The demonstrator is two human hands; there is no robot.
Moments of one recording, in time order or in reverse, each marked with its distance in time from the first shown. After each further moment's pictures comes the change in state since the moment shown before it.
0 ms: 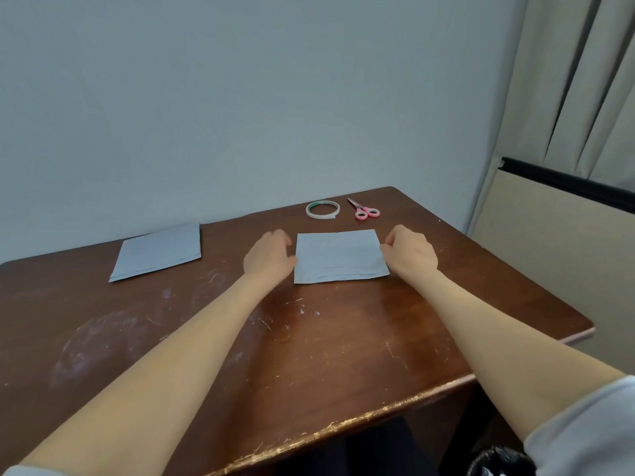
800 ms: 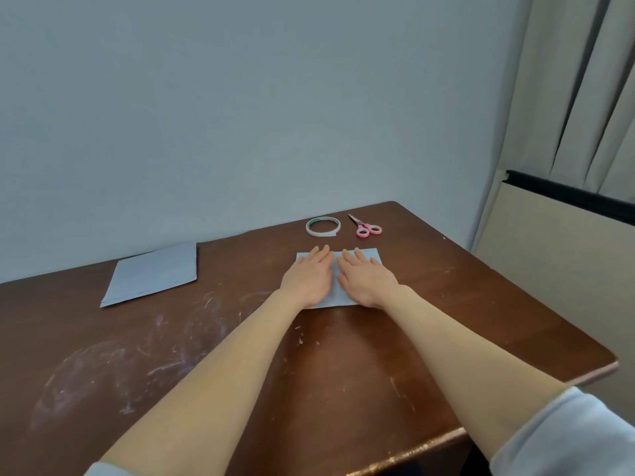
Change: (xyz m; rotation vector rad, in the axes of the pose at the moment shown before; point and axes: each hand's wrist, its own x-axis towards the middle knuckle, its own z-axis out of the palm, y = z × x) left_hand 0.026 0.035 0.037 0.258 -0.230 0.382; right_hand 0.011 -0.036 0.037 -0.425 -0.331 -0.539
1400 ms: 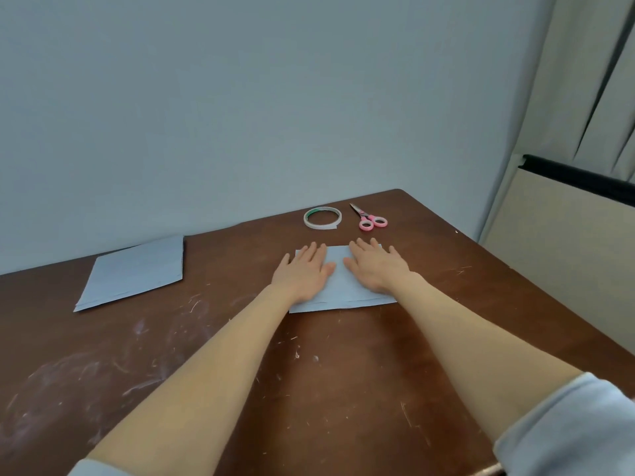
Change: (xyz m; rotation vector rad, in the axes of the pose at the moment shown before) left_hand 0.038 -0.022 0.018 -0.079 -0.155 -0.116; right_hand 0.046 0.030 0.002 0.071 -0.076 0.159
